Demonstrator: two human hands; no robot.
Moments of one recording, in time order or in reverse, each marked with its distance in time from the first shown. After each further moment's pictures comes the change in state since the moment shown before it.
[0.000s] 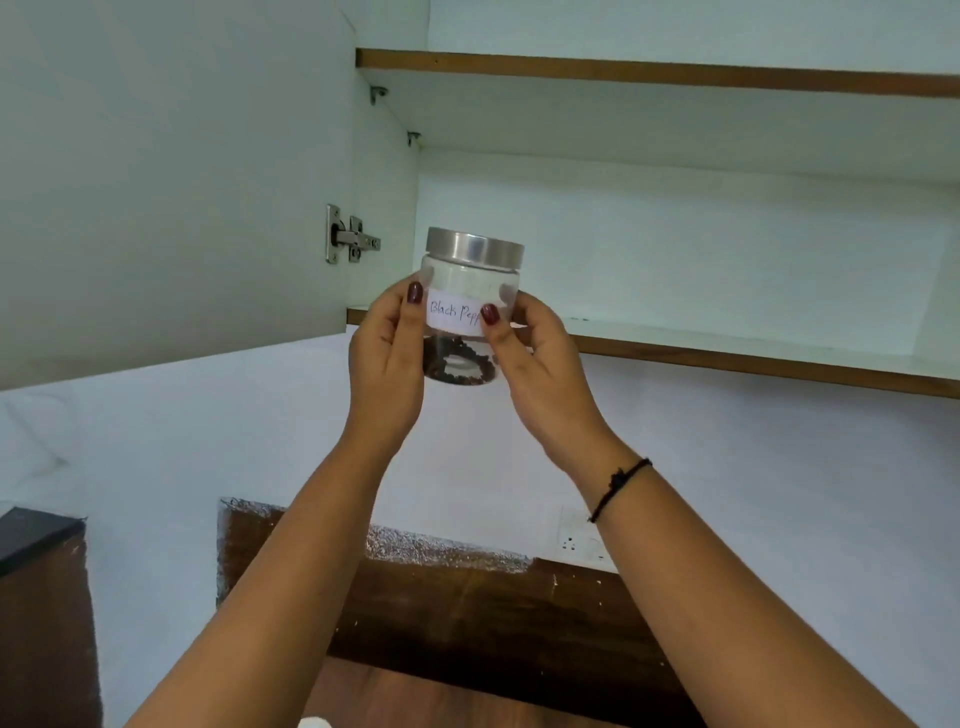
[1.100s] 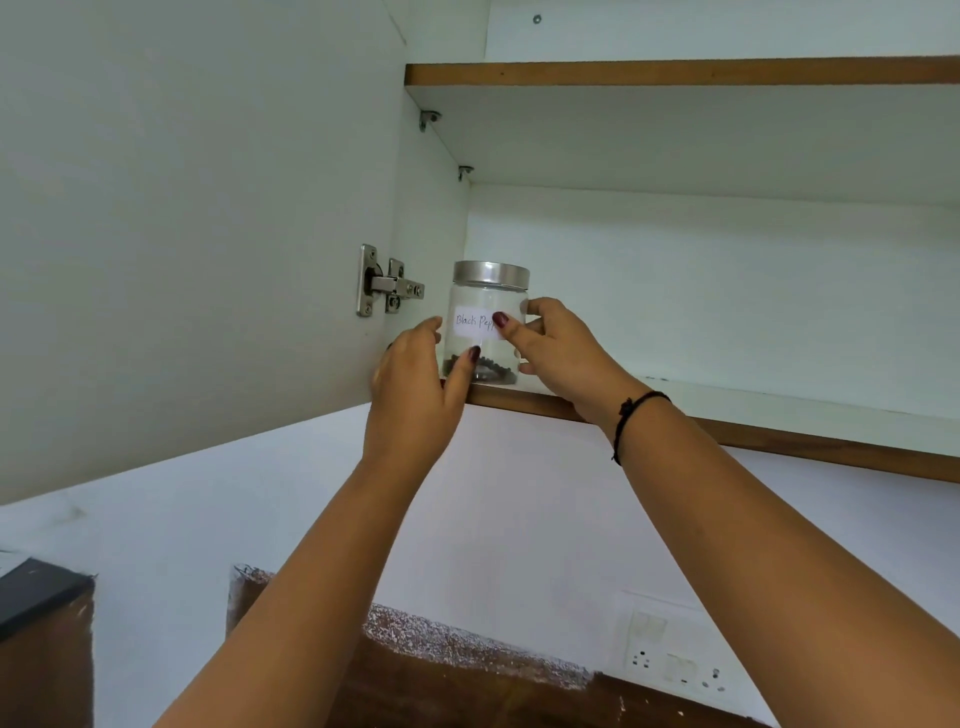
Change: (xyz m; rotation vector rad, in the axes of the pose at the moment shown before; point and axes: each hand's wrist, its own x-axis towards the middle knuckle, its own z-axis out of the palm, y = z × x) left_hand 0.079 -0.078 -0.009 0.723 -0.020 0.109; right_hand 0.160 0.067 0.034 -0.208 -0.151 0.189
